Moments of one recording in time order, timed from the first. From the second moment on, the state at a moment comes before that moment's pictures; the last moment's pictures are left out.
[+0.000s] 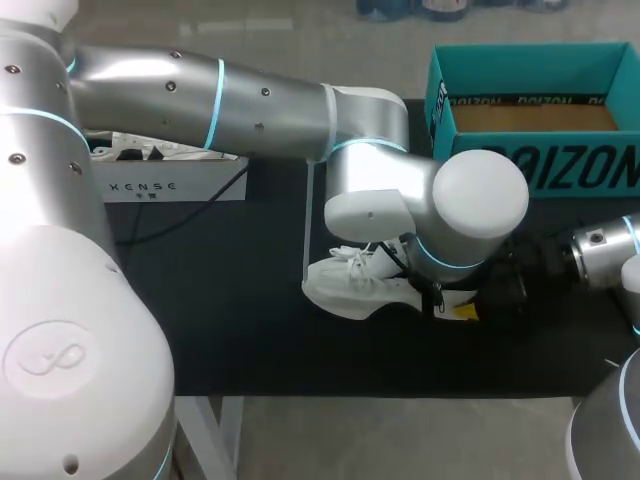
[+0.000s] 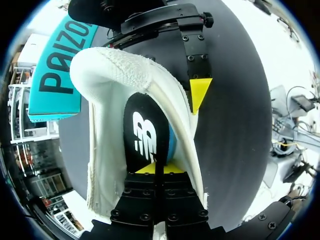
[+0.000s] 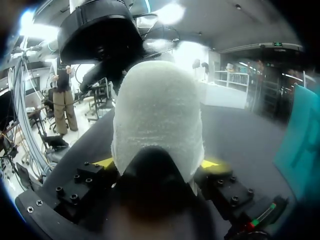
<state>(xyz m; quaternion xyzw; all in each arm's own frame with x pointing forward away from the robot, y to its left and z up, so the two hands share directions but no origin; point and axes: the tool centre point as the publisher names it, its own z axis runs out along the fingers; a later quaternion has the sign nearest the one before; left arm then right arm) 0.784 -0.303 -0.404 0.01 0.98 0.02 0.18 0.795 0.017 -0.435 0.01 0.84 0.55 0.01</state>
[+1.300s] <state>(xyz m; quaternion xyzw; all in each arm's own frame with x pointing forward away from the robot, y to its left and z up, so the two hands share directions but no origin) 0.760 -0.295 -0.341 -0.02 0.97 -0.03 0.24 0.795 0.017 -0.435 0.01 0.84 0.55 0.01</state>
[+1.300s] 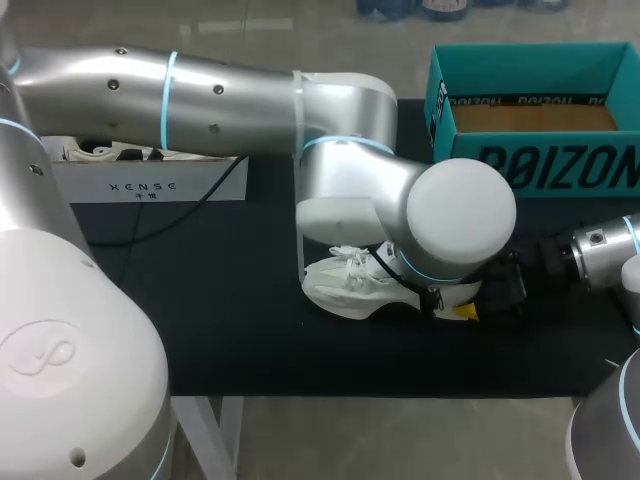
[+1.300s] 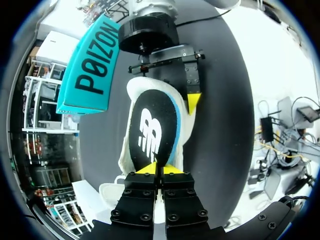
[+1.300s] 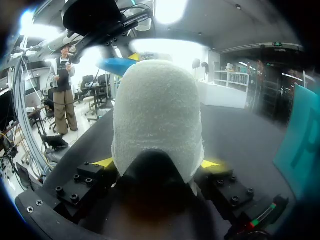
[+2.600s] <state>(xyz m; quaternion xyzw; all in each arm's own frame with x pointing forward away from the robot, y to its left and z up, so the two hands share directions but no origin) 0.751 -0.339 -0.319 -0.01 0.96 -0.08 0.26 0.795 0.017 -0.435 0.01 0.84 0.55 0.01</state>
